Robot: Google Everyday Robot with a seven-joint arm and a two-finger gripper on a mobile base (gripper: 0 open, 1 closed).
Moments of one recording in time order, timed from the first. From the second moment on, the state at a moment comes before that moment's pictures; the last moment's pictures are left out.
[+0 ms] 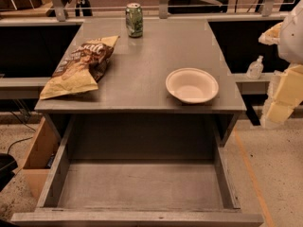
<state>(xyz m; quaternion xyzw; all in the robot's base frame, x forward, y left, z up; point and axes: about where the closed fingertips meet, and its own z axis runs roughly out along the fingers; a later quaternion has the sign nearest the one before) 0.438 -0.215 0.983 -0.60 0.78 -0.04 0.17</state>
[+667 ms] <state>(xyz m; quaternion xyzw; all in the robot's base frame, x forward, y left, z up) 0.444 -0.217 0.976 -0.62 0.75 -0.05 0.21</state>
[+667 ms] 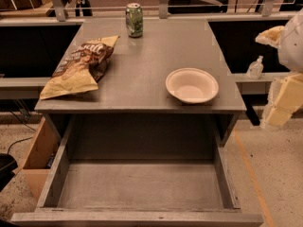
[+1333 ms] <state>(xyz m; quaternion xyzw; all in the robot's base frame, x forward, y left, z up) 0.468 -0.211 0.948 -0.69 0.65 -0.07 0.29</state>
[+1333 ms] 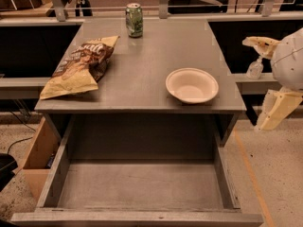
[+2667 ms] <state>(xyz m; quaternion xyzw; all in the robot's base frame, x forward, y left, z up) 0.522 -0.187 0.938 -0.65 0.61 -0.14 0.43</state>
